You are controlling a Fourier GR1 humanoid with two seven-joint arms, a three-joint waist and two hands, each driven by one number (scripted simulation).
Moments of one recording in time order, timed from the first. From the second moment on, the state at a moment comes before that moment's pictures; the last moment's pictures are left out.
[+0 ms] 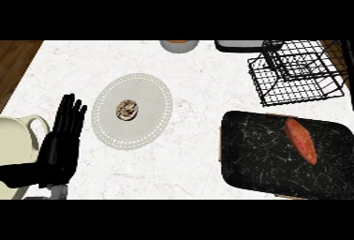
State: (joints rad) left arm 0.01 0.33 -0.24 -1.66 0.40 0.39 -0.15; right arm -0.34 -0.51 -0.03 -1.66 -0.31 -0.12 -0.09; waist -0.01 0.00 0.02
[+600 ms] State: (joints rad) left arm -0.08 0.38 -0.31 -1.63 0.27 0.40 -0.12; right arm -0.29 -0.44 -0.09 -1.33 -0.84 0.40 -0.02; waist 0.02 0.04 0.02
